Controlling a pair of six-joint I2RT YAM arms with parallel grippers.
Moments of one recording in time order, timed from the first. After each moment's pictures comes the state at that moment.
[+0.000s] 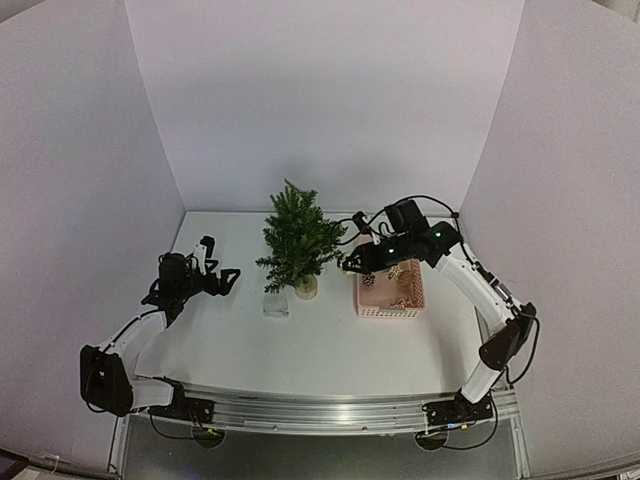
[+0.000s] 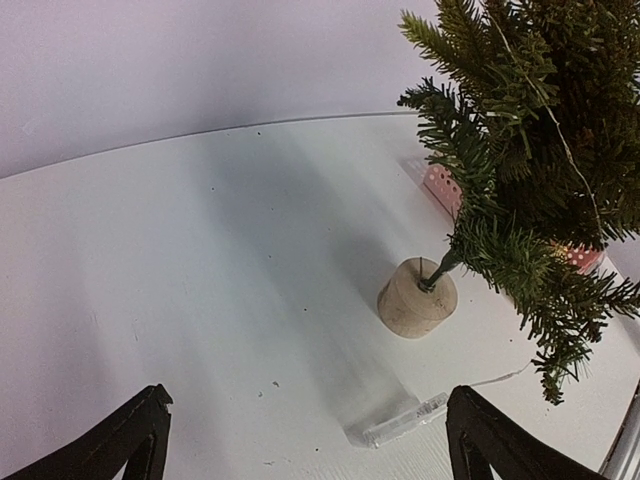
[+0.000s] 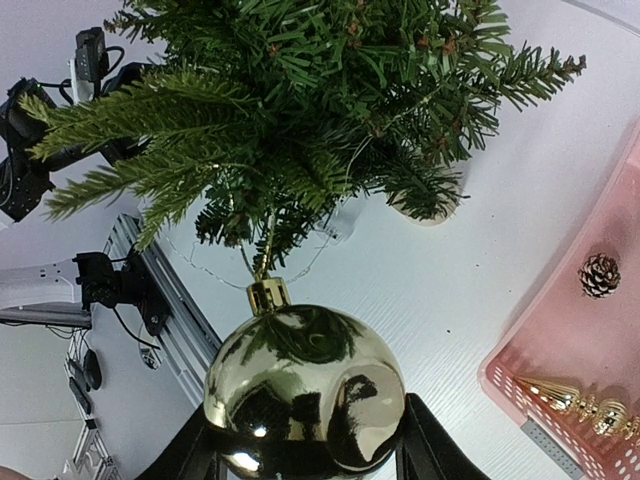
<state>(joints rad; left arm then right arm) -0.21 1.22 0.74 0.04 0.42 -0.07 0.61 1.73 1.86 -0.98 -0.49 0.26</state>
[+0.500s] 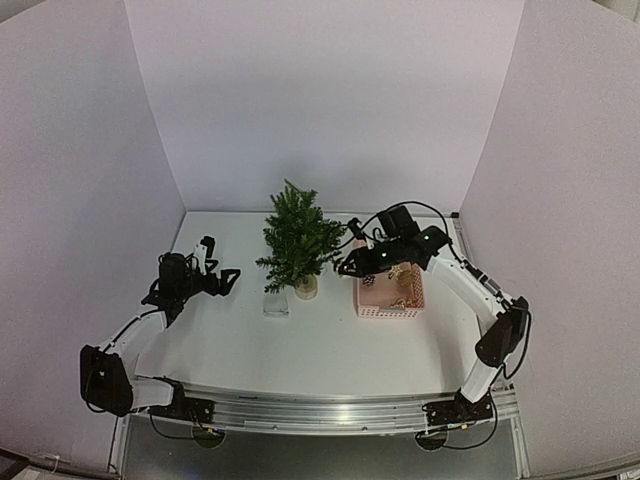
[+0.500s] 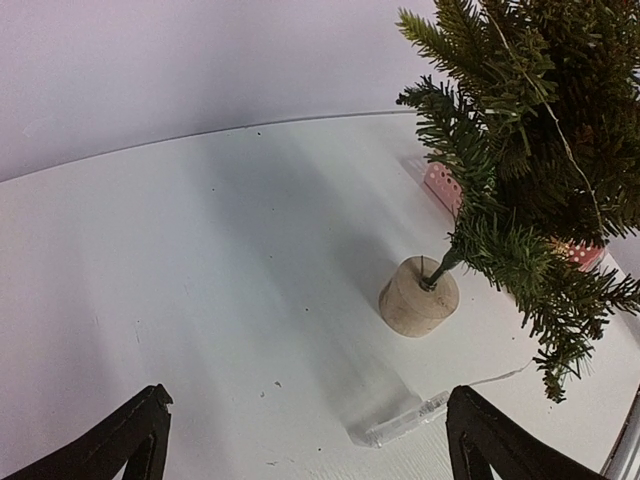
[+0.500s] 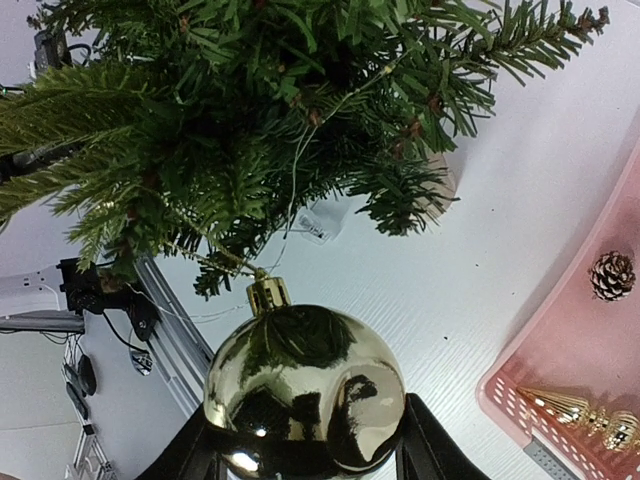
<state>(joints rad) -0.21 1.22 0.74 0.04 0.42 -0.05 0.61 1.77 1.79 -0.89 -0.50 0.28</state>
